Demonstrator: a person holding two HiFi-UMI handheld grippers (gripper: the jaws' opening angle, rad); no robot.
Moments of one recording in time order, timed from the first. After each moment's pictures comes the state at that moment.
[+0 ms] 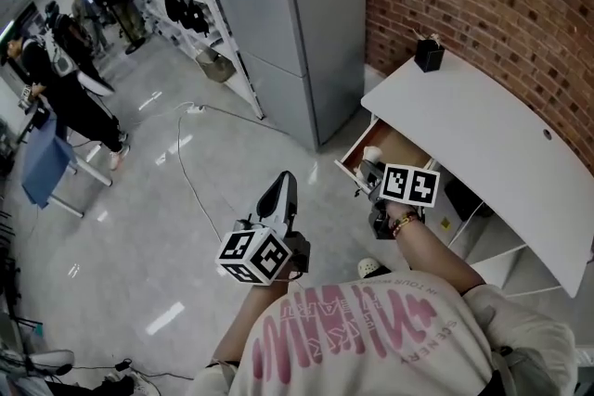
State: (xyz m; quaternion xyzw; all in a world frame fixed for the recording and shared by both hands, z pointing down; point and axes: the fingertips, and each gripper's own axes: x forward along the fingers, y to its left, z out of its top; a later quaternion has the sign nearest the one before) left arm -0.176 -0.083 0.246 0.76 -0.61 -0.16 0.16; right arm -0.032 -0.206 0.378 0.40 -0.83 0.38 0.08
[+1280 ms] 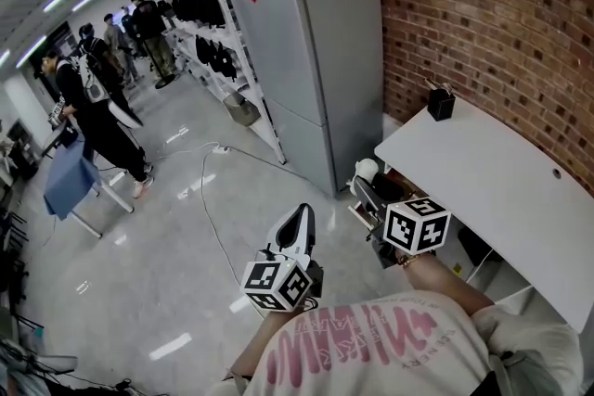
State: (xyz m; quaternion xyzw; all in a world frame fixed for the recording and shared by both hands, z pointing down) left arm -0.145 -0.088 0.205 0.76 -0.64 -0.13 0.06; right arm -0.055 -0.180 0.210 0.28 -0.94 0.17 -0.03
